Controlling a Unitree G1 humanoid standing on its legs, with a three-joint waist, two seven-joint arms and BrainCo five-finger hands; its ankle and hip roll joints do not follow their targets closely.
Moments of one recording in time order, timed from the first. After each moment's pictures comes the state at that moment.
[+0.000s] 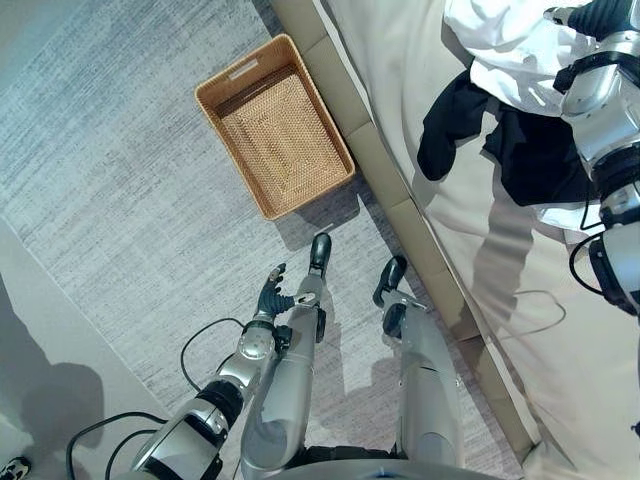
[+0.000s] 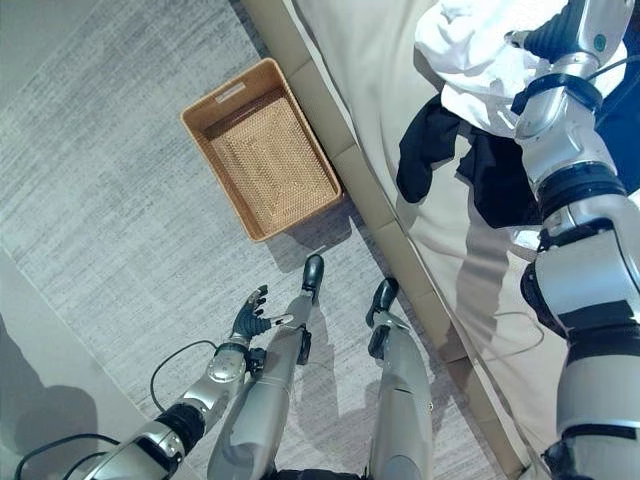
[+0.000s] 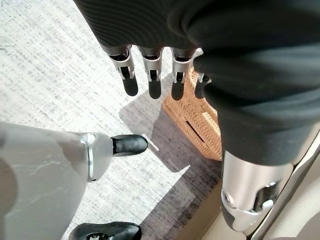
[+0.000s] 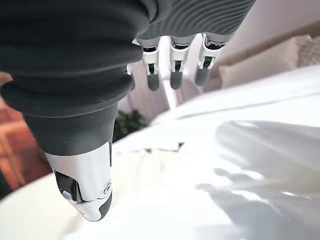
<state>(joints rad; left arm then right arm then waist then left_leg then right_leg) -0.35 0.24 -0.55 0.87 -0.33 -0.30 0.31 -1.51 -0.76 0.65 1.31 -0.12 -0.04 -0.60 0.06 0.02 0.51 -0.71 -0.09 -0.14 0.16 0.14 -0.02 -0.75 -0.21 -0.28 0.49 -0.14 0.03</state>
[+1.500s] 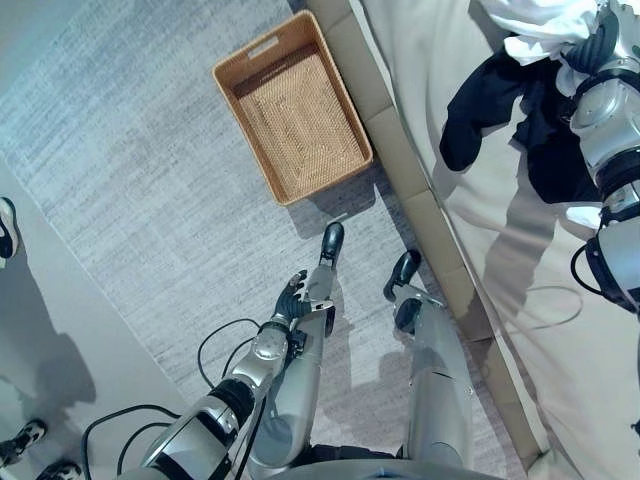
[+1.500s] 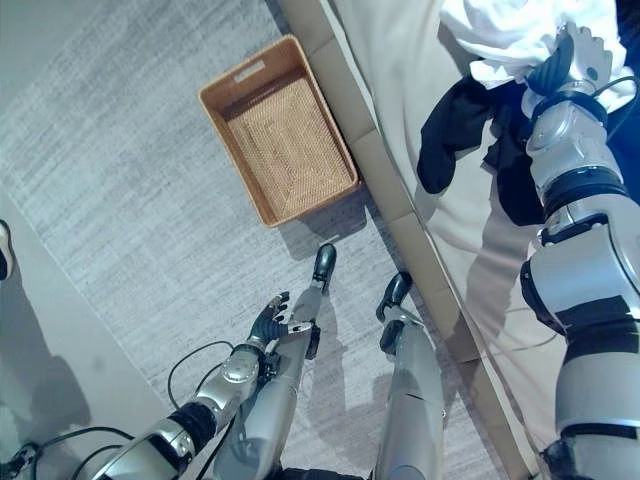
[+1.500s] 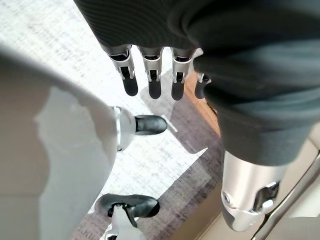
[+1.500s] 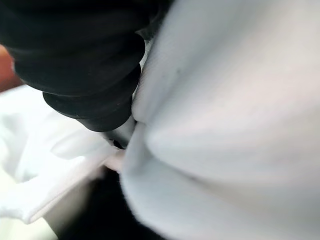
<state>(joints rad) -0.37 0.21 -0.58 0.89 -0.37 -0.27 0.24 -1.49 -0.77 0.70 1.27 -0.11 -0.04 -0.40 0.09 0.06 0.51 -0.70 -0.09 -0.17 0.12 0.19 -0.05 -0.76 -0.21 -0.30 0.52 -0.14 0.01</state>
